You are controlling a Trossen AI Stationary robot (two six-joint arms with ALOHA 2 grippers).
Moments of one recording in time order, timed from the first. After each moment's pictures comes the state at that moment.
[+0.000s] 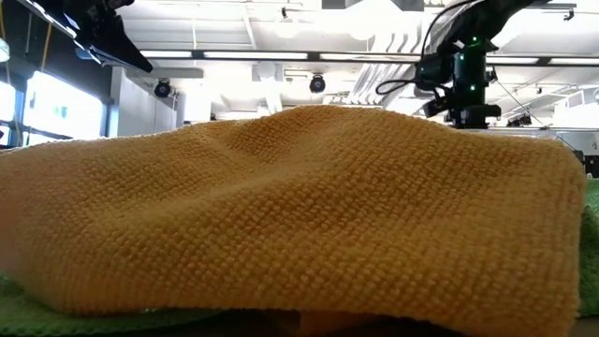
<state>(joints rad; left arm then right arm) 0.16 0.55 0.73 -0.76 -0.33 -0.05 -0.95 1.45 1.18 -1.12 0.15 -0.73</state>
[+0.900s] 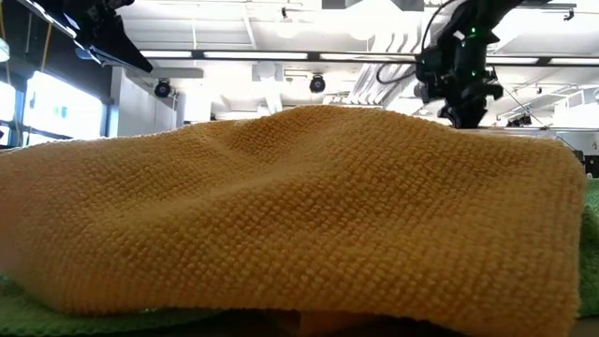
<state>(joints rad) 0.16 0.55 0.73 -0.76 -0.33 -0.06 -0.95 1.45 1.23 -1.22 -0.06 -0.81</state>
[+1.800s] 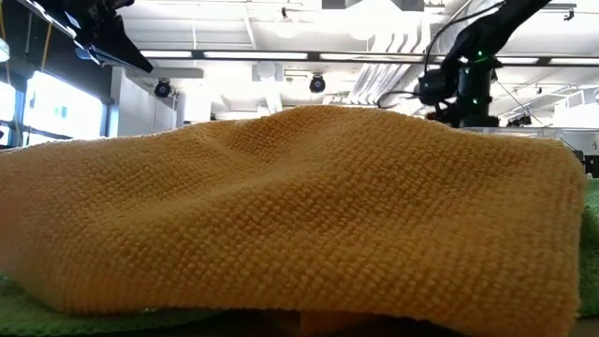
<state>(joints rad) 0.16 0.55 0.73 -0.76 -0.33 -0.08 -0.96 1.45 1.05 -1.02 0.00 -0.62</state>
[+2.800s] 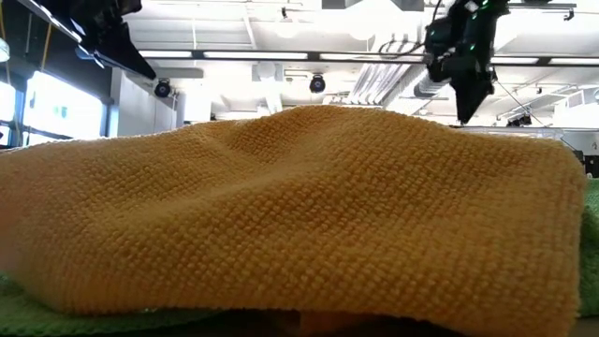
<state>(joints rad) 0.16 0.60 0.73 -0.76 -0.33 -0.08 -0.96 1.35 1.36 -1.33 -0.06 -0.23</state>
